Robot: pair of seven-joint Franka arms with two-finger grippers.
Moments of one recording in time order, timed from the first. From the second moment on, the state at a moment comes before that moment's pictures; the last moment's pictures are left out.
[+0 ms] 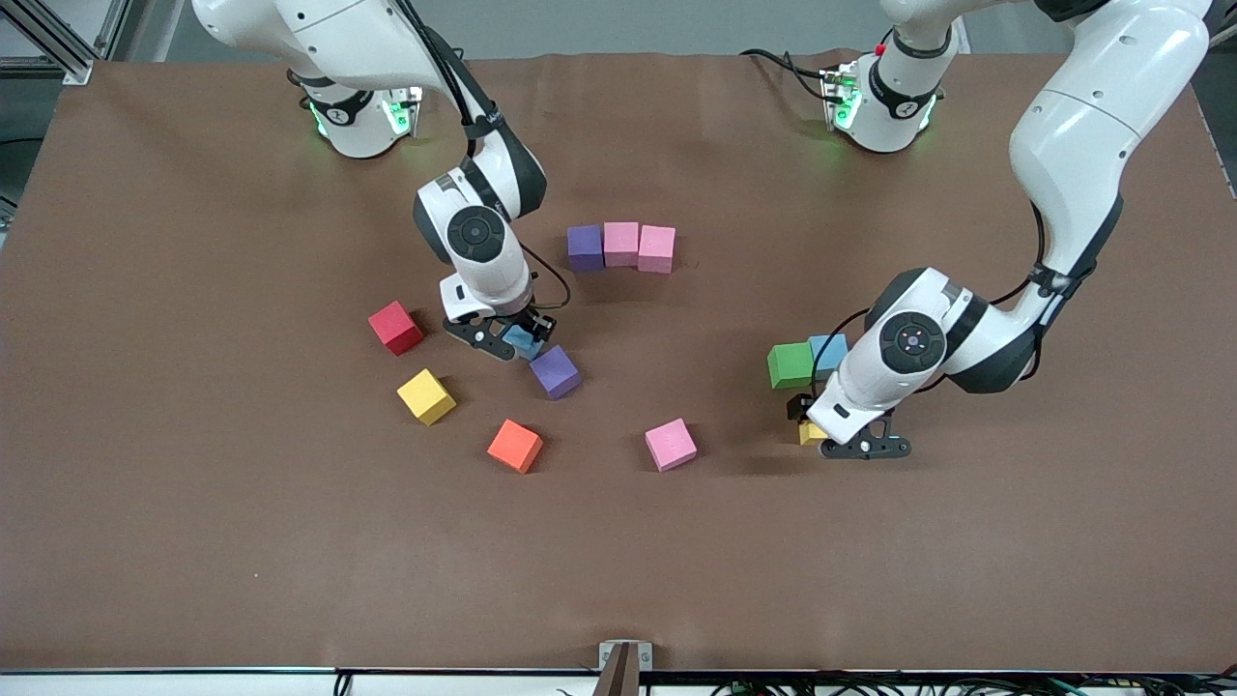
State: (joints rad) left arm 0.32 0.74 -0.71 -1.78 0.65 2.28 -0.70; right arm 0.73 0.45 -0.08 -2.05 0.09 2.47 1.05
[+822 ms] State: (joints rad) left arm 0.32 0.76 -0.70 -1.78 0.65 2.30 -0.70; right arm 0.83 0.45 -0.05 -2.02 0.09 2.47 0.68
